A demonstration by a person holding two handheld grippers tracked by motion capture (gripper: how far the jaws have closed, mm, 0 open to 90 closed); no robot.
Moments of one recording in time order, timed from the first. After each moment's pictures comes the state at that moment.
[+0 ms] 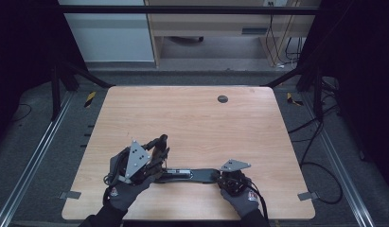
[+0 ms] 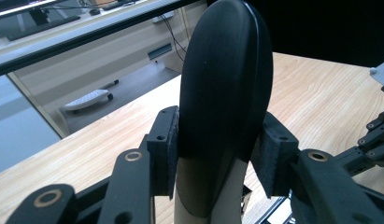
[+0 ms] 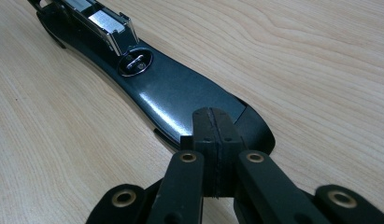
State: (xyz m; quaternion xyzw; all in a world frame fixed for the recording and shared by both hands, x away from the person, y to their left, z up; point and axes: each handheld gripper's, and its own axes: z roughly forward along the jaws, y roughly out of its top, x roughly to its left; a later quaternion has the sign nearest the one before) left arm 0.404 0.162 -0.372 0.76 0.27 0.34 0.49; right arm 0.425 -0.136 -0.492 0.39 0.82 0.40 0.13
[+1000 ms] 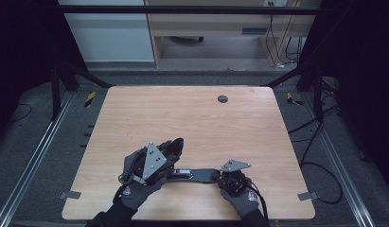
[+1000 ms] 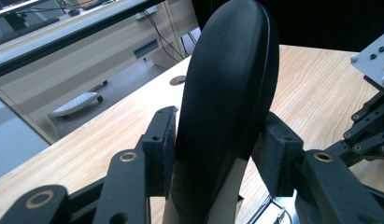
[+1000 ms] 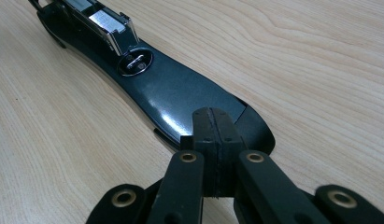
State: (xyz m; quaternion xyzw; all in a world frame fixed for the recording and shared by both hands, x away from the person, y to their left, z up) left arm 0.408 0.134 -0.380 0.78 0.24 0.33 0.47; right arm 0.425 -0.136 -0.492 0.39 0.82 0.39 0.13
